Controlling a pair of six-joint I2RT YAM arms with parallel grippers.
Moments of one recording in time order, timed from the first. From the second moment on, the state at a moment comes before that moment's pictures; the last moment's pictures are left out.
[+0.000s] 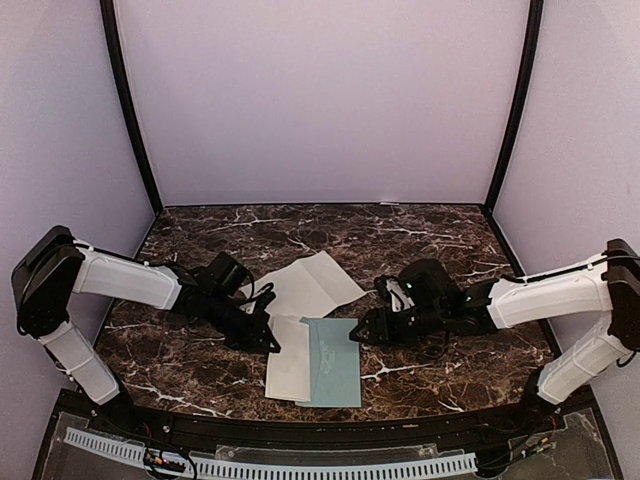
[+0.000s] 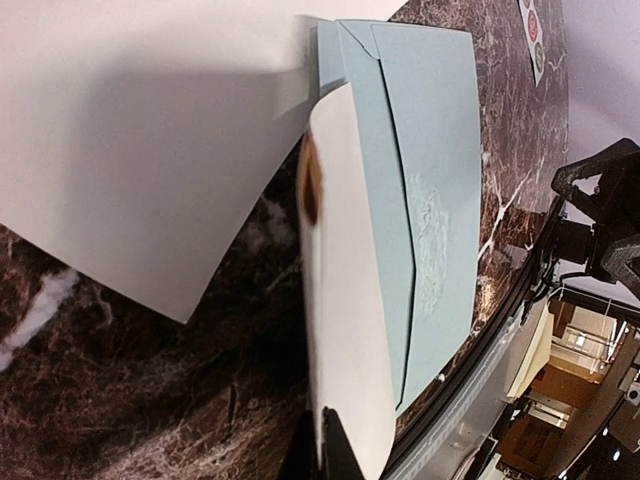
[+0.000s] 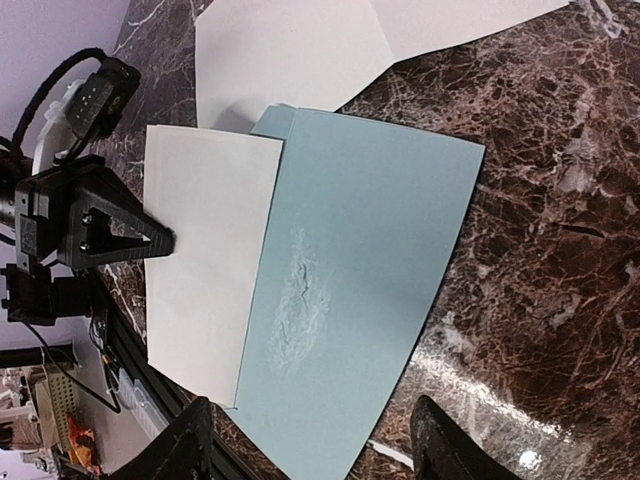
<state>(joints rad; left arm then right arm) -0.71 1.61 0.77 -0.24 0.58 -0.67 0.94 1.43 0.68 -0.04 -0.25 0.83</state>
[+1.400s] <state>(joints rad) -0.71 1.68 0.77 -0.17 0.59 -0.62 0.96 1.64 0.67 0.12 -0.27 0.96</state>
